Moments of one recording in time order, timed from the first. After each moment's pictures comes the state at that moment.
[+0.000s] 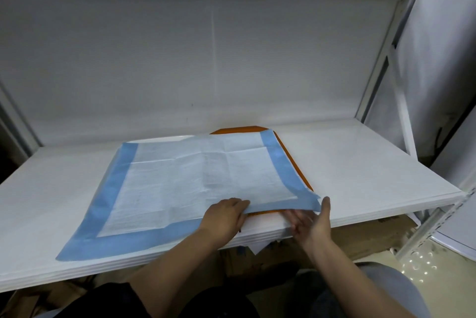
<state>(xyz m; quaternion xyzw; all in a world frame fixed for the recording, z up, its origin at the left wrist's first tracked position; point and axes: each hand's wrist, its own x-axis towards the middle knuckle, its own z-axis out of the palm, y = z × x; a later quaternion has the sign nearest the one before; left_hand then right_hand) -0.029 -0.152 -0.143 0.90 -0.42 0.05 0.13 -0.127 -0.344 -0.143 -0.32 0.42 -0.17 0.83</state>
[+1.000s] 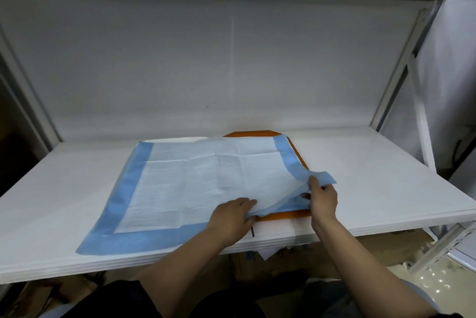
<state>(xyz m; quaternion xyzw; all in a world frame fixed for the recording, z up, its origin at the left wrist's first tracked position) -0.023 -0.138 -0.130 0.92 -0.38 -0.03 0.13 -0.084 -0.335 -0.098 -0.63 0.34 -0.29 0.63</state>
